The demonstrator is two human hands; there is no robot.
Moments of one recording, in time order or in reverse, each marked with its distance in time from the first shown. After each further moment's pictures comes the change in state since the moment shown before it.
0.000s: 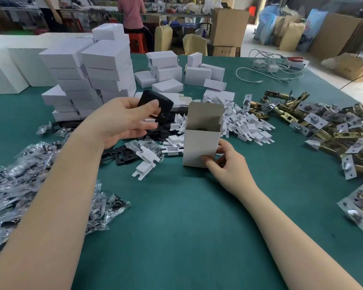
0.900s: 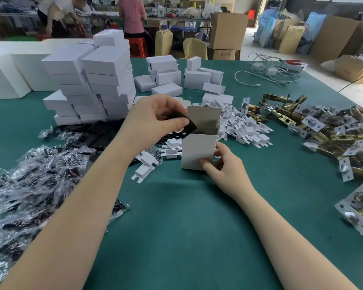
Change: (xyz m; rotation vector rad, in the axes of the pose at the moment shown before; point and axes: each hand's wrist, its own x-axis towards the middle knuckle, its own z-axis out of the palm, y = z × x) left_hand -0.004 0.002 0.049 0.187 0.037 0.407; right_hand 0.002 0.005 0.001 0.014 -0.002 0.014
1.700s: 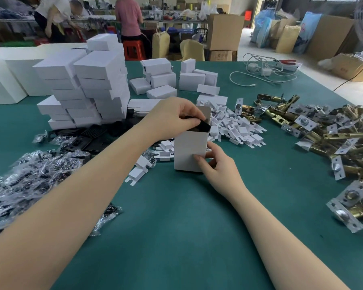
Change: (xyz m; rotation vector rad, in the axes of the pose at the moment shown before) left_hand 0.043 0.011 0.035 0.410 -0.238 0.029; right_hand 0.000 -0.001 -0.001 0.040 0.000 0.062
